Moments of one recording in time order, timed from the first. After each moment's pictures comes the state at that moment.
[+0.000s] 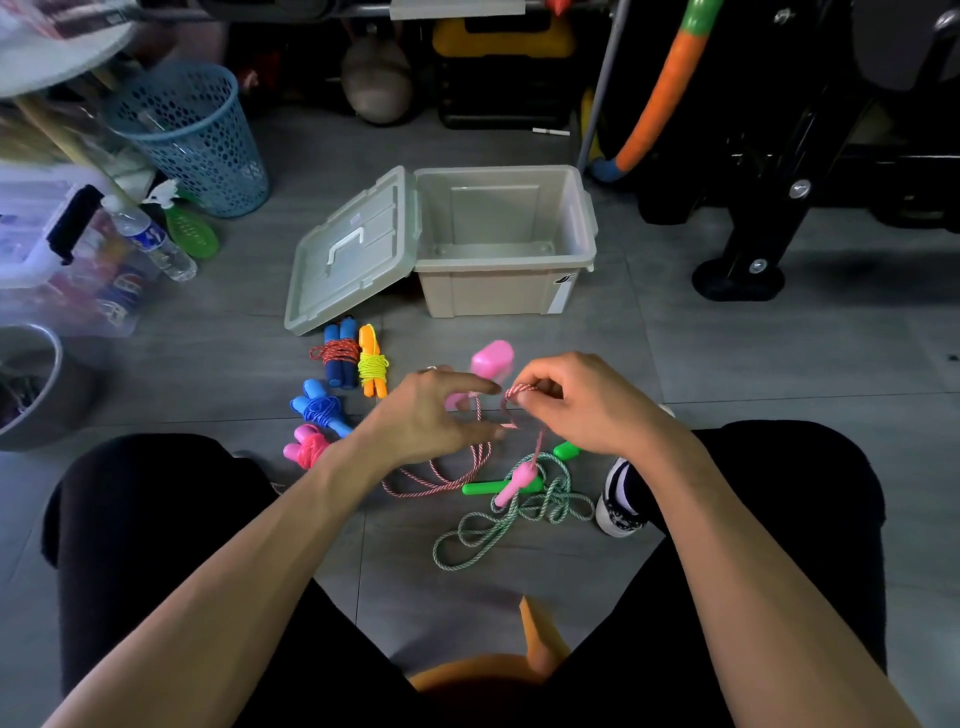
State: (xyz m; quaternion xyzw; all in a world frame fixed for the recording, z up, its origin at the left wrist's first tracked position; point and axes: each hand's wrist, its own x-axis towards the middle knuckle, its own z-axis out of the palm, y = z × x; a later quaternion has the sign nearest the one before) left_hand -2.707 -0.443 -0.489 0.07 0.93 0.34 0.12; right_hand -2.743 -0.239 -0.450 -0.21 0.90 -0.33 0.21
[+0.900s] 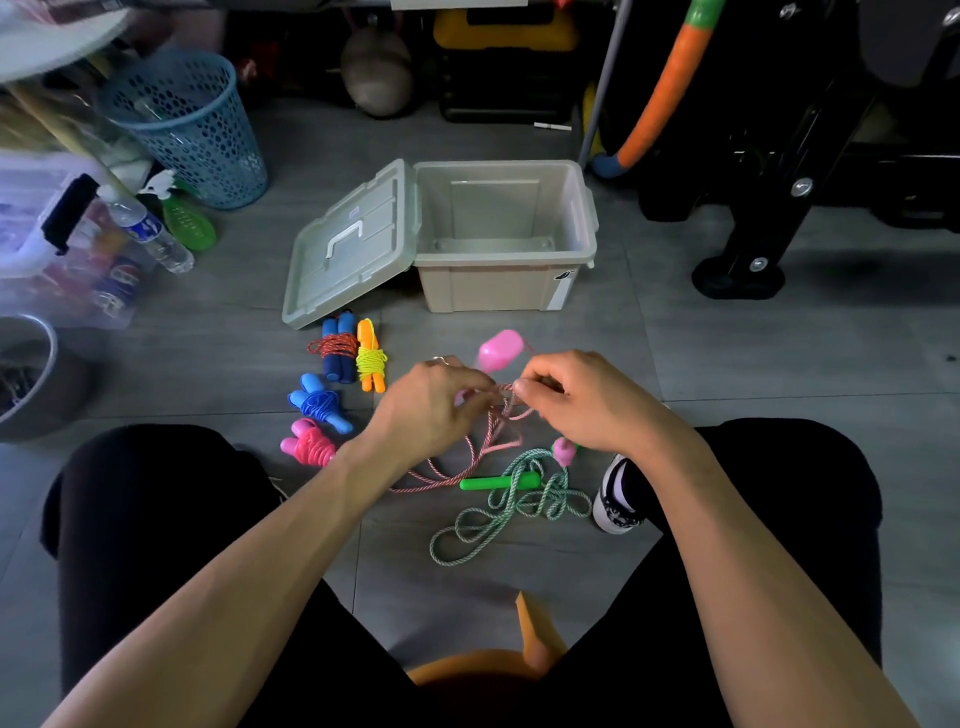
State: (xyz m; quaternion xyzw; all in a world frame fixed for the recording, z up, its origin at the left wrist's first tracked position) left_hand -2.709 -0.437 -0.502 0.08 0.94 0.32 0.03; right_hand -2.740 -0.238 -0.444 -0.19 0.89 -0.33 0.24
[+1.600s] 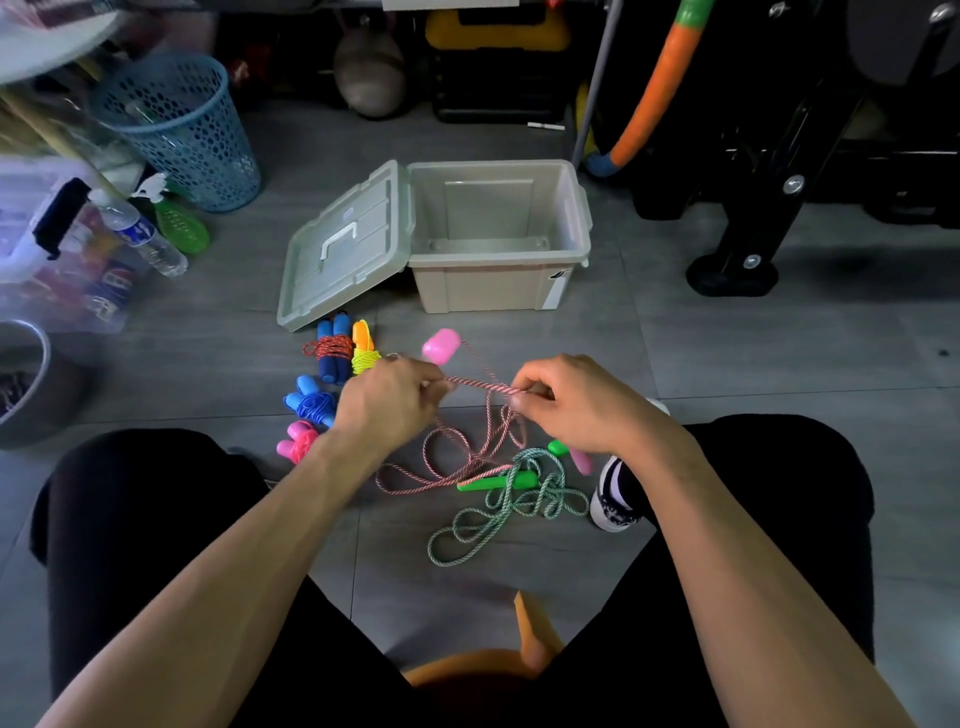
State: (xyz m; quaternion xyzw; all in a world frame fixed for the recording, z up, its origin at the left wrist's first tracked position) left_hand -2.711 -0.452 -0.495 -0.04 0.99 0.16 0.05; right_hand -2.742 -0.240 -0.451 -0.20 0.90 -0.29 0.25
